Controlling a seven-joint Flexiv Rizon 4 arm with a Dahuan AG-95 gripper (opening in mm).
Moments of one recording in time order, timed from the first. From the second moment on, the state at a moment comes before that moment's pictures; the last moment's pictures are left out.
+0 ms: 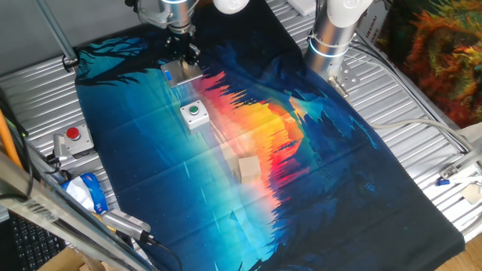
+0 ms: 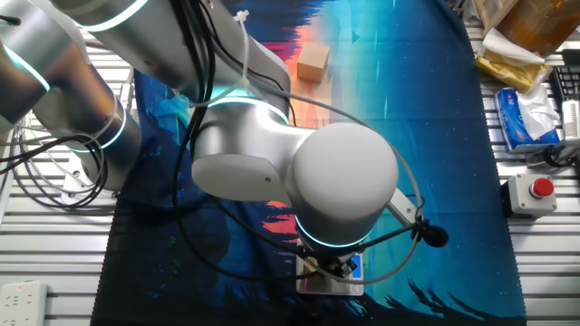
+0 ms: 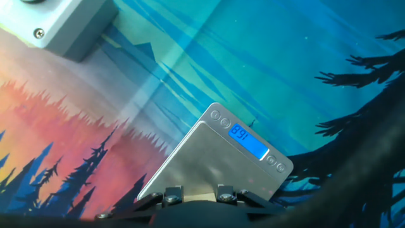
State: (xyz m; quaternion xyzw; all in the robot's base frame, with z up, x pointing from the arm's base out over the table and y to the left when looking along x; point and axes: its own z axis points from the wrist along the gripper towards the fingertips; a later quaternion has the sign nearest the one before) arm 0.419 -0.222 0.039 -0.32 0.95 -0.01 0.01
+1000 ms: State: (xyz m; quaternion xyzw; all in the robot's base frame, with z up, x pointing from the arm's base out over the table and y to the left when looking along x) arm 0.500 -0.214 0.089 -0.25 0.97 0.00 0.02
